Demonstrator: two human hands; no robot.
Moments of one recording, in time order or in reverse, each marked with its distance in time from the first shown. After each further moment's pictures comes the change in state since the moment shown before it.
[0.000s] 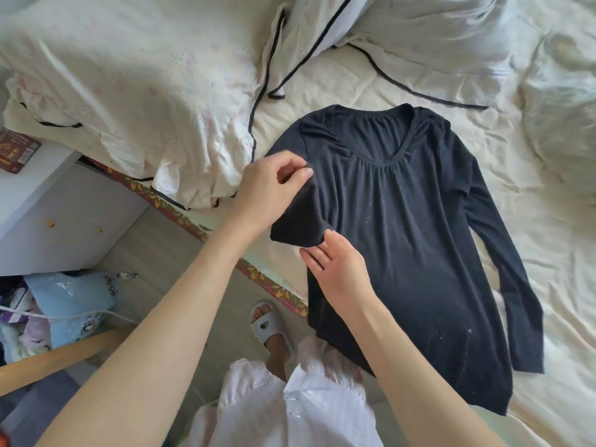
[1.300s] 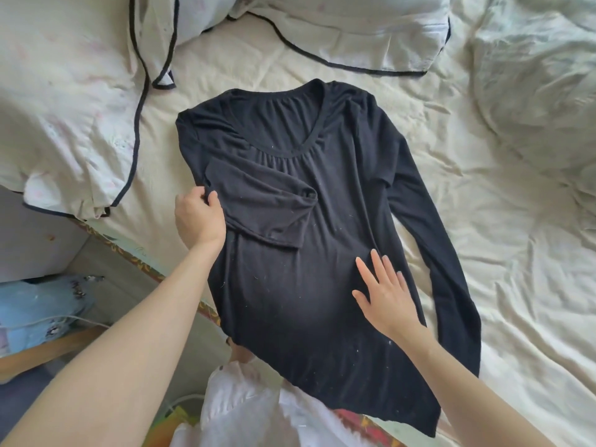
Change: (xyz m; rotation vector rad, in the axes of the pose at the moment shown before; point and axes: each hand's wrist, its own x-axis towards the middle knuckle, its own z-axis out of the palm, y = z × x) left_hand 0.030 -0.026 0.189 0.426 0.417 -0.595; right_hand 0.070 -0.164 -0.275 -2.174 -0.018 -0.378
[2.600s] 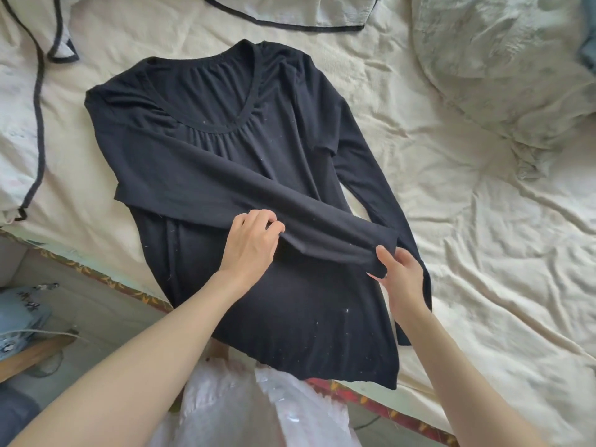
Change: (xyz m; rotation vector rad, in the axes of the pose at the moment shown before) left_hand -0.119 0.019 0.062 0.216 -0.394 1.101; right_hand -0.031 0.053 -0.023 1.528 0.363 0.714
